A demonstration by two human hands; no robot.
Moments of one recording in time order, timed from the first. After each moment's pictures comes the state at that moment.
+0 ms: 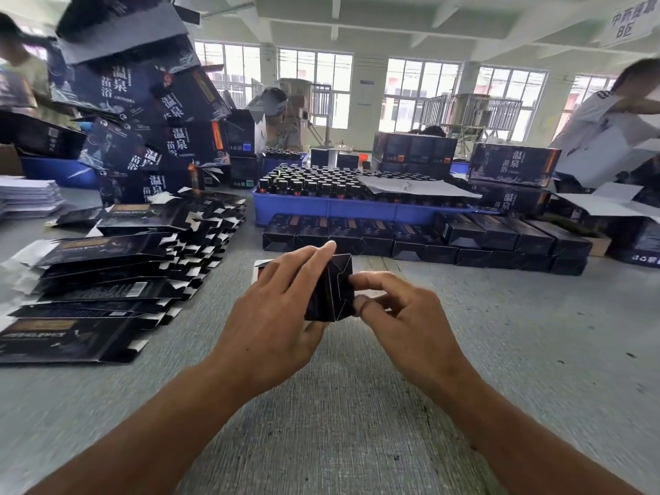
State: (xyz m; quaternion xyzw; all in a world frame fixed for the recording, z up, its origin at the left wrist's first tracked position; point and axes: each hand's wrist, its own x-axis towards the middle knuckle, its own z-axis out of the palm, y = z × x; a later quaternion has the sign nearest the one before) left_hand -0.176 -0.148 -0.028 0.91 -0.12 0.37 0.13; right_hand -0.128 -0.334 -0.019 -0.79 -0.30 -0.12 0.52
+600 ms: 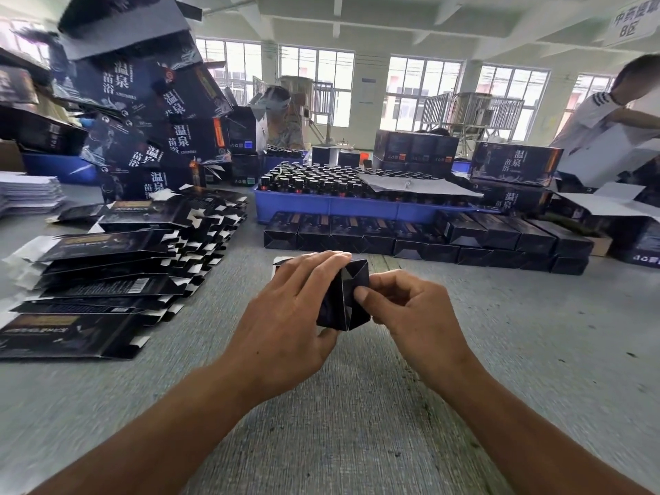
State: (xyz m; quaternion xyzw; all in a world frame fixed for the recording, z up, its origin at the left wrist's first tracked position) left_hand -0.180 -0.159 -0.028 0.91 -0.14 0.37 0.14; right_hand -0.124 -0.334 -0.015 -0.75 -0.27 -0.08 0.61
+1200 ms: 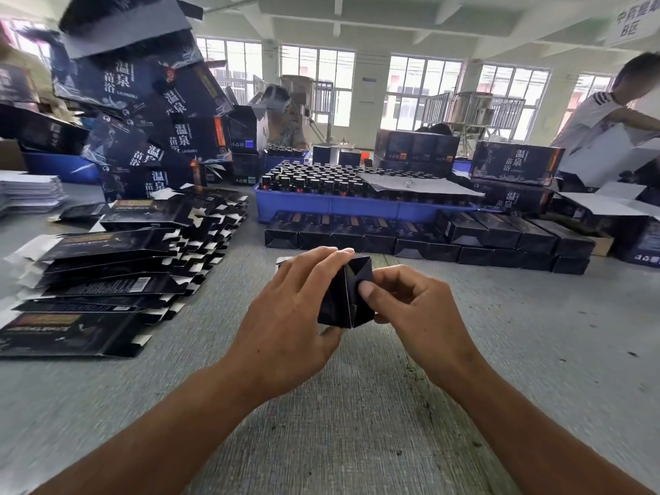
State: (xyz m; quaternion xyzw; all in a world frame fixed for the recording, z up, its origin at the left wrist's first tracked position) left_hand -0.182 -0.161 -0.027 0.90 -0.14 0.38 0.17; right_hand -0.126 -0.337 -0.012 -0.74 -0.28 -0.07 0.61
